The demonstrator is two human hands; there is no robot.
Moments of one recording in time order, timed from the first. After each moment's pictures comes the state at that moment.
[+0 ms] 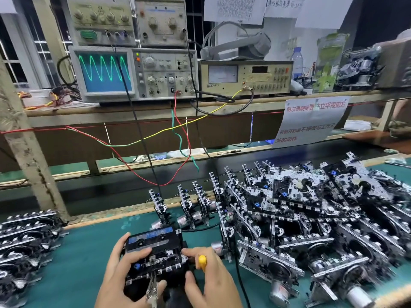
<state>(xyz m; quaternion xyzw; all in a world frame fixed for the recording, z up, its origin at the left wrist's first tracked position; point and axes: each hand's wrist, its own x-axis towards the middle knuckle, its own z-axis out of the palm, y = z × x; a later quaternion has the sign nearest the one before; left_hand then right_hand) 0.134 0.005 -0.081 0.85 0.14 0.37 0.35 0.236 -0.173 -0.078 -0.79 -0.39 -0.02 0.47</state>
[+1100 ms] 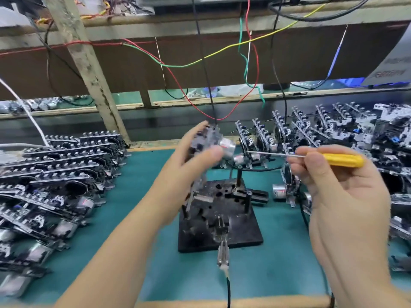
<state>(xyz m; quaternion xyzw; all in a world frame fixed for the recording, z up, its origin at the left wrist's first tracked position) 0.142 0.009 0.006 0.73 0.13 0.23 0.63 0.231 -0.185 0.003 -0.49 -0.20 -0.04 0.85</state>
